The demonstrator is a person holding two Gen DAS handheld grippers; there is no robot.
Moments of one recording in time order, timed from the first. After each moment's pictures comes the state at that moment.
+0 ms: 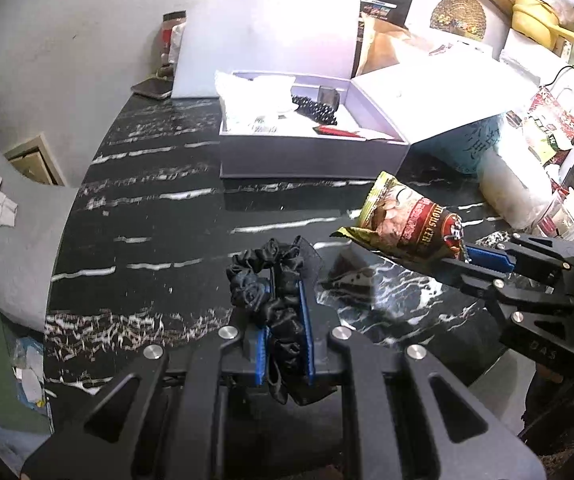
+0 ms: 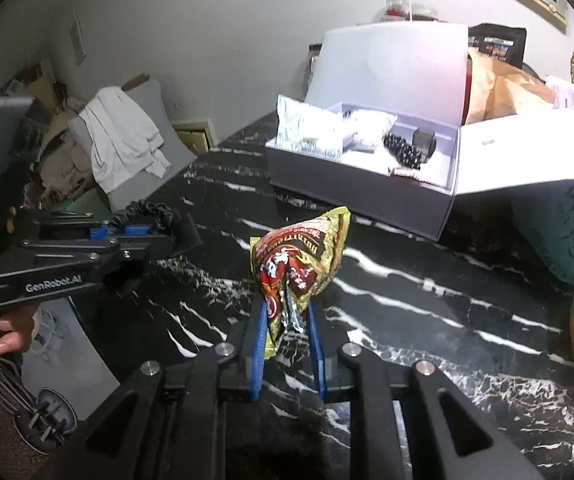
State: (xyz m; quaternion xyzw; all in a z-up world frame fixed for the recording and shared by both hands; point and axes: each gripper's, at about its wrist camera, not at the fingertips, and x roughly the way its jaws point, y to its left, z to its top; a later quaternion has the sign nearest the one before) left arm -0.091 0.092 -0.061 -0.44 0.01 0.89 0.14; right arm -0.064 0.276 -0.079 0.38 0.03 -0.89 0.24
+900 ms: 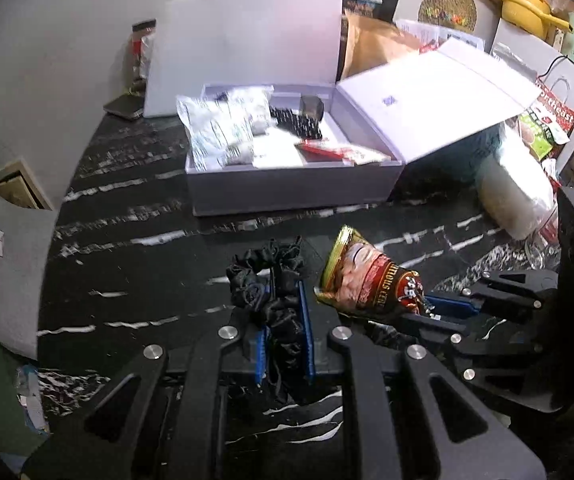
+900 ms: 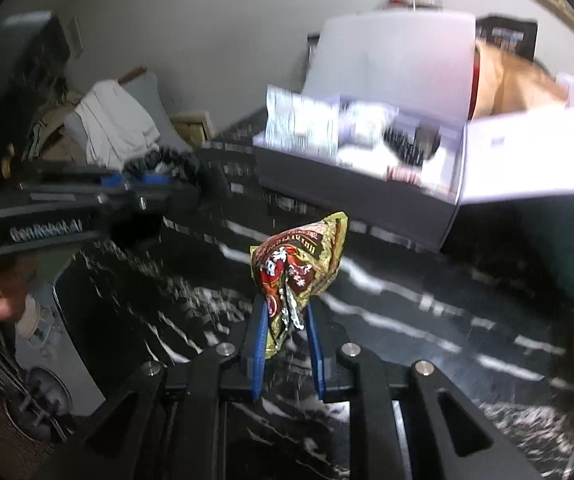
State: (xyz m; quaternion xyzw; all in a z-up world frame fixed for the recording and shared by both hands) left arm -0.142 0.118 -0.061 -0.44 0.03 0.88 0.17; right arm -0.093 0.274 -0.103 0.41 0.03 -0.88 0.25
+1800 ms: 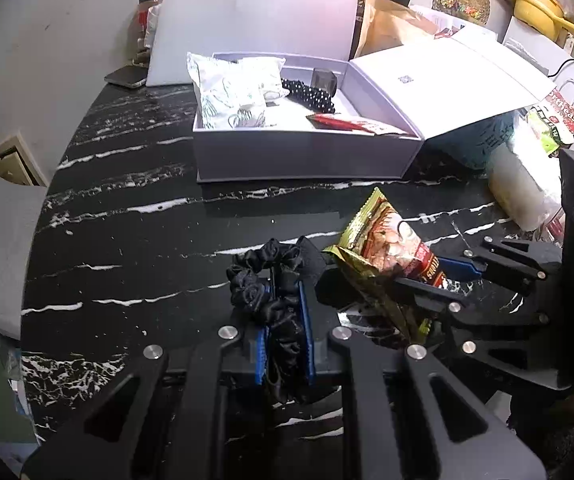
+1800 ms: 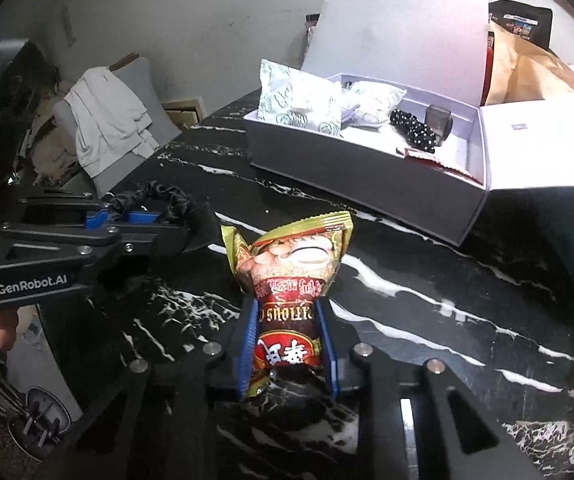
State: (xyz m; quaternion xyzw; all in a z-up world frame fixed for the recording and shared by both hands) left arm -0.147 0.104 -0.086 -0.46 0.01 0.87 0.16; right arm -0.116 0.261 -0.112 0.42 0.04 -0.88 0.24
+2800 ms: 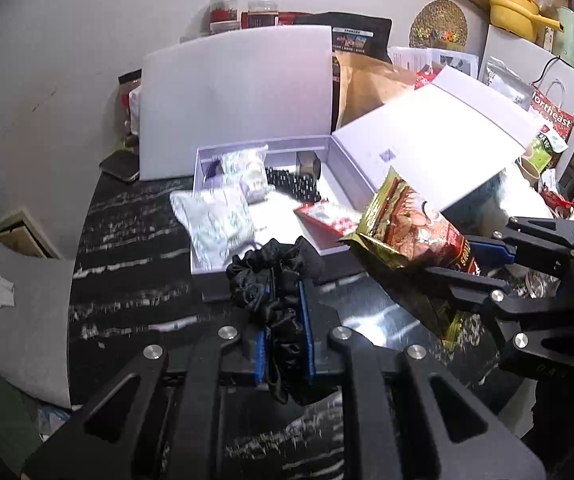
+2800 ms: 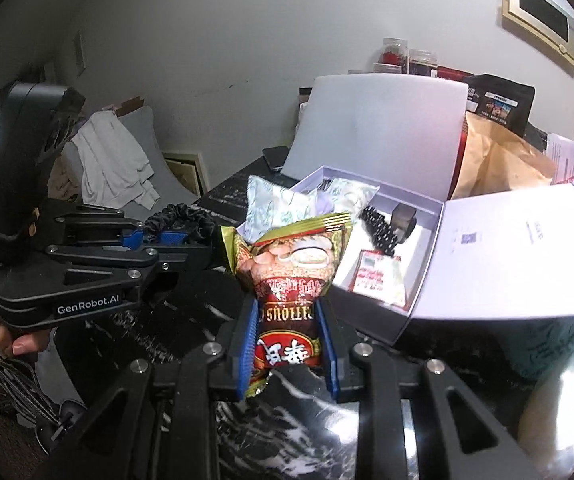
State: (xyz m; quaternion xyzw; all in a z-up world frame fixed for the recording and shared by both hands) left arm -0.197 0.137 0.004 -0.40 0.06 0.90 0.18; right arm -0.142 0.287 -0.013 0.34 0.04 -0.91 0.24
